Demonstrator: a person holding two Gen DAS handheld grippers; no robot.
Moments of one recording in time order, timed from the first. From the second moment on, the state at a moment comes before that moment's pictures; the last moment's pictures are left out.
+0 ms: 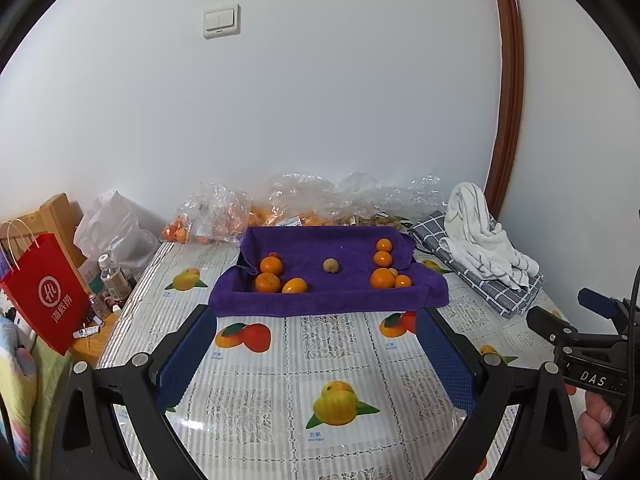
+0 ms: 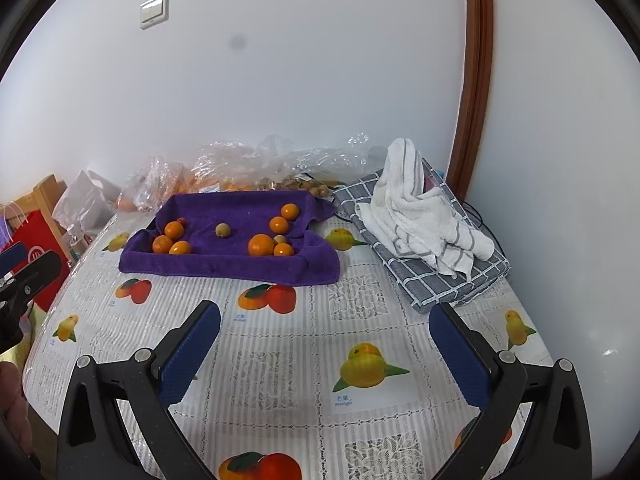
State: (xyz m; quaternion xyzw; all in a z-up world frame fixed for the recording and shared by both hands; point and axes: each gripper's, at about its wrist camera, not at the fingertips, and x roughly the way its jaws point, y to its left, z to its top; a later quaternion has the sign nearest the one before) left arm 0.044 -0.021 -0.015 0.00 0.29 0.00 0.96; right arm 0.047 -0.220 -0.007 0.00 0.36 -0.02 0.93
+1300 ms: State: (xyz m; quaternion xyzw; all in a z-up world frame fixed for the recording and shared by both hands) left arm 0.042 -0.015 -0.020 -0.01 0.29 0.00 0.96; right arm 0.042 -0.209 -0.003 -0.01 0.36 -0.01 0.93
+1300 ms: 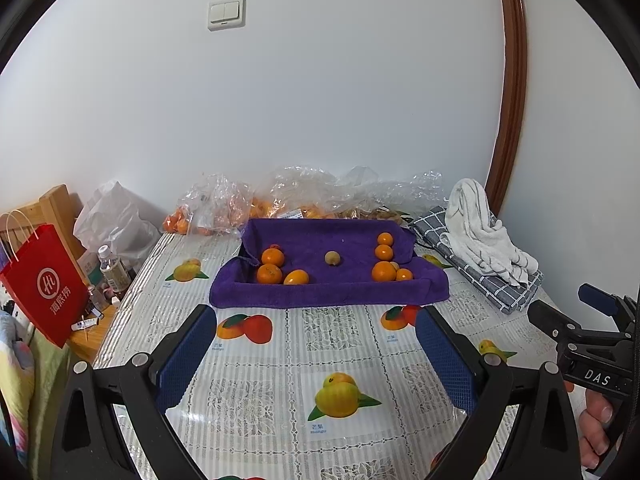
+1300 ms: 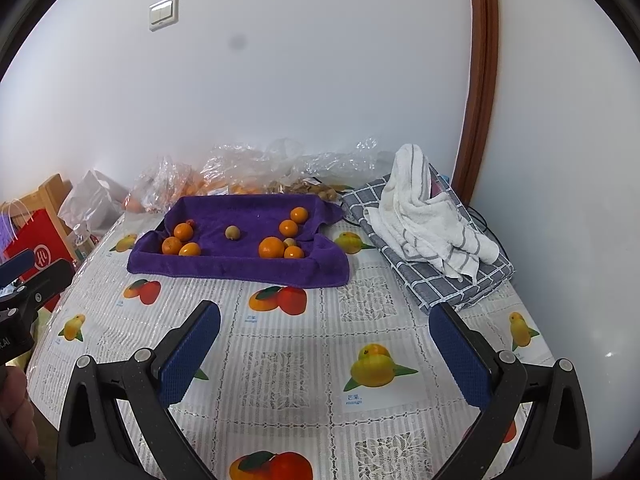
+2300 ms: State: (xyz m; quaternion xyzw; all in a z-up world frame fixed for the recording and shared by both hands) left arm 0.038 -0.017 -0.017 -0.01 0.29 0.00 0.96; right arm 0.038 -0.207 0.003 -0.01 0.35 -0.01 0.94
